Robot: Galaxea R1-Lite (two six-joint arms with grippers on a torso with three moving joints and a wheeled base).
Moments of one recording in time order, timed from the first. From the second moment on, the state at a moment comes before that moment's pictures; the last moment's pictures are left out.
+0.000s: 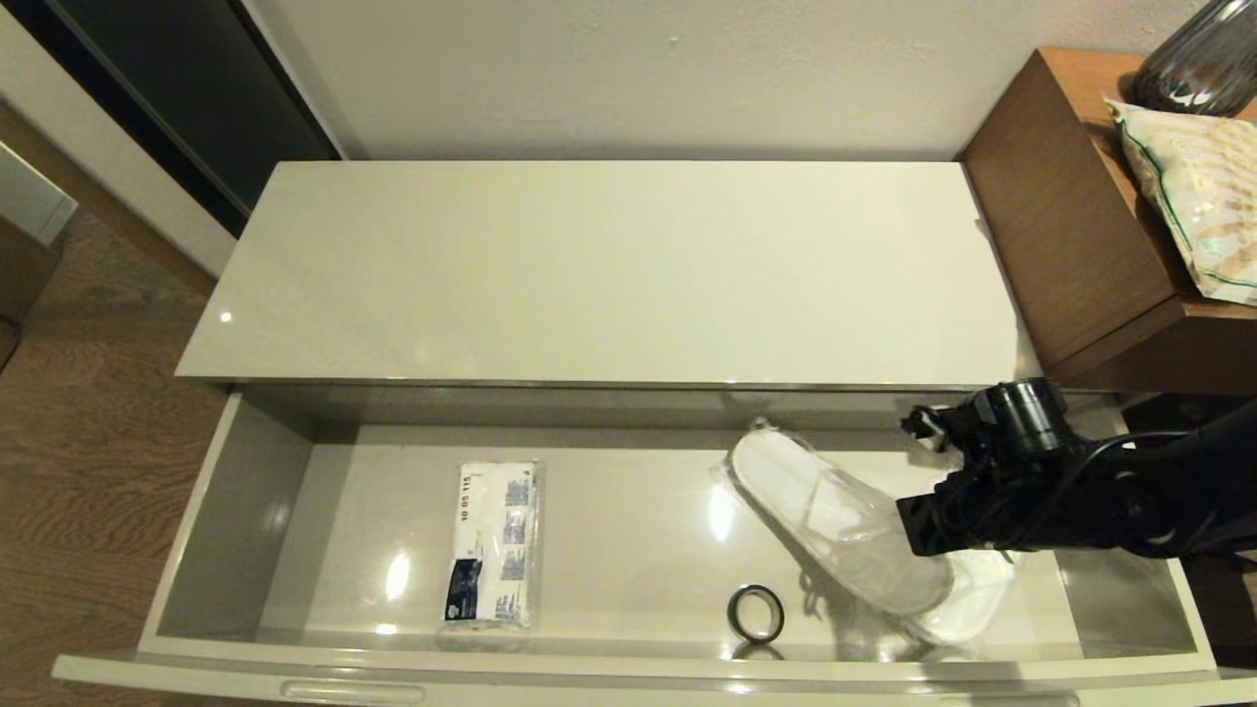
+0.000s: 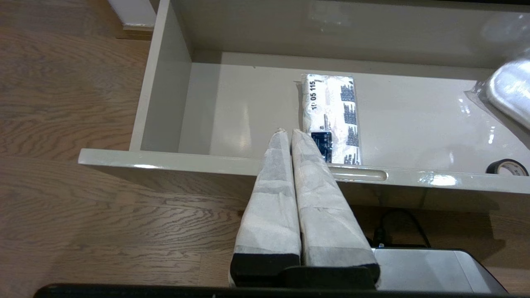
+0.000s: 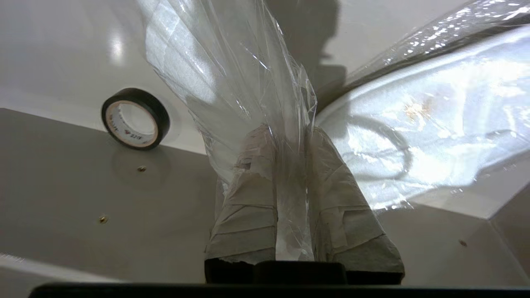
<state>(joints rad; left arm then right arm) -0.01 0.00 0.00 0.00 0.01 -0.02 0.18 1.92 -0.78 -0.24 0.03 -0.02</state>
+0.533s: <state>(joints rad) -0.01 0.00 0.00 0.00 0.01 -0.02 0.18 1.81 -0.80 -0.12 0.02 -0.02</state>
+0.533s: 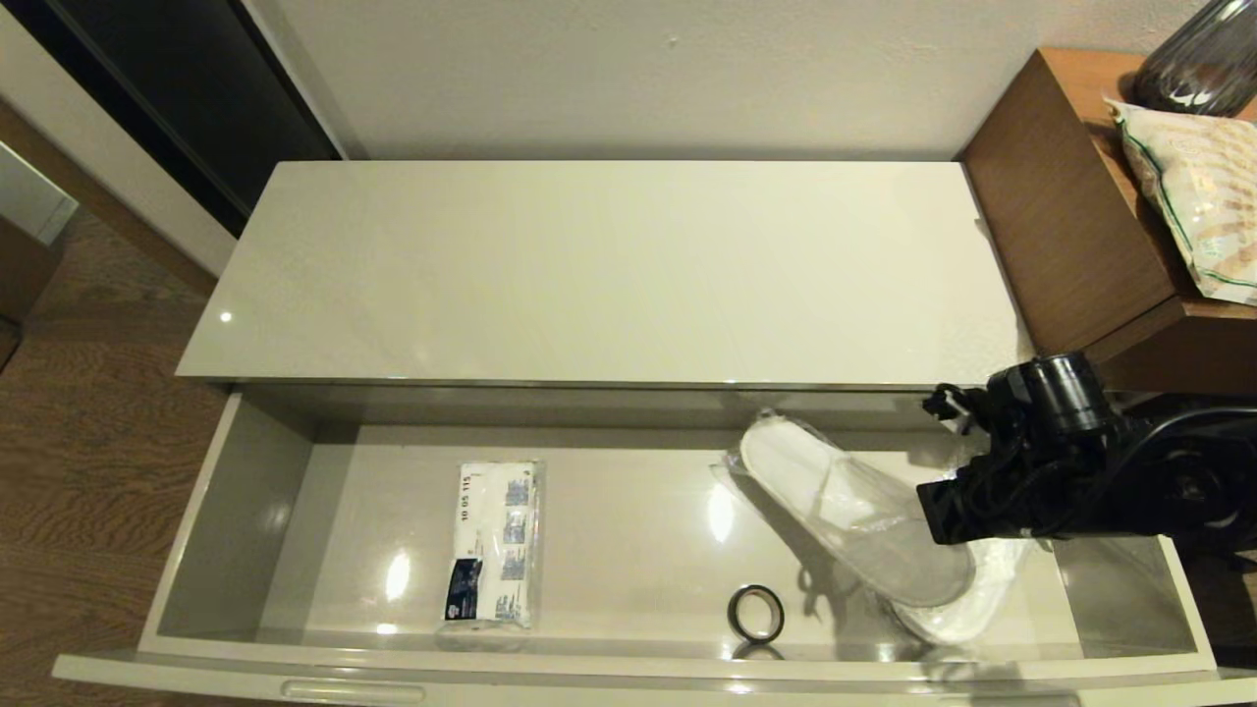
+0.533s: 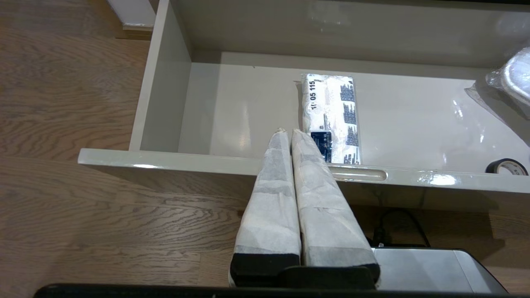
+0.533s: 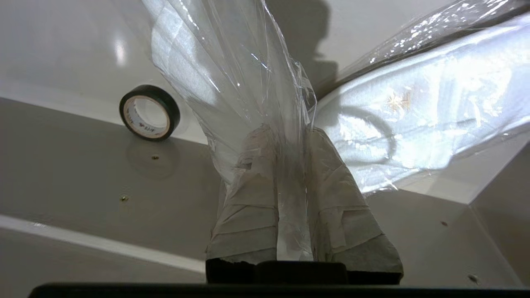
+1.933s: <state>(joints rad) -0.01 0.00 0.00 0.00 0.01 -0.02 0.19 1.46 -1.06 0.43 0.01 -0.01</state>
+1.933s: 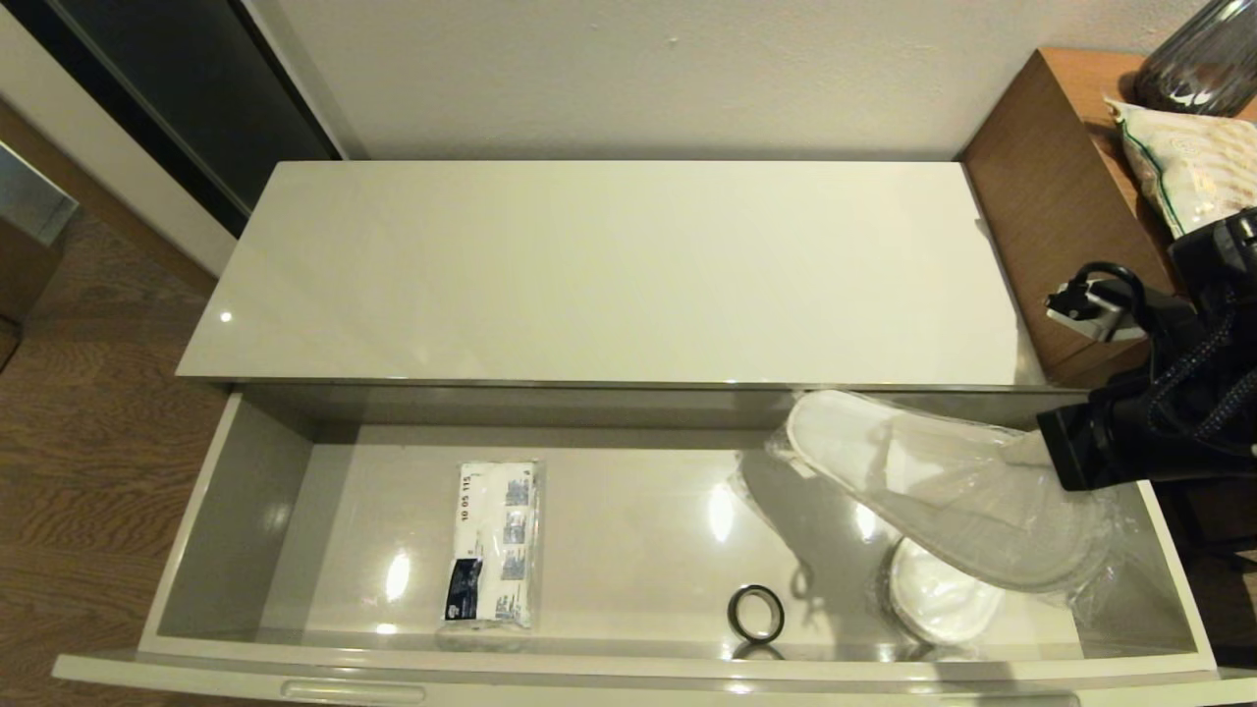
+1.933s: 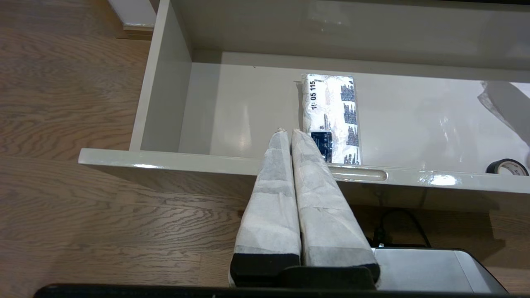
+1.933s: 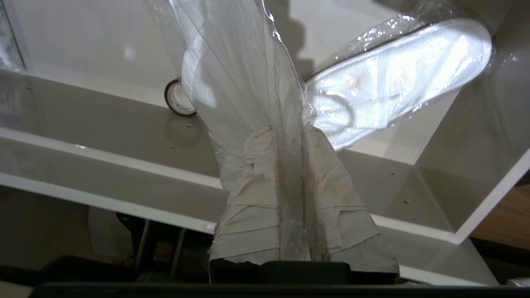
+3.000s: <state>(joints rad) -0.01 0.00 0.00 0.00 0.01 -0.02 0.22 1.32 -1.23 0.64 -0.03 -0.01</state>
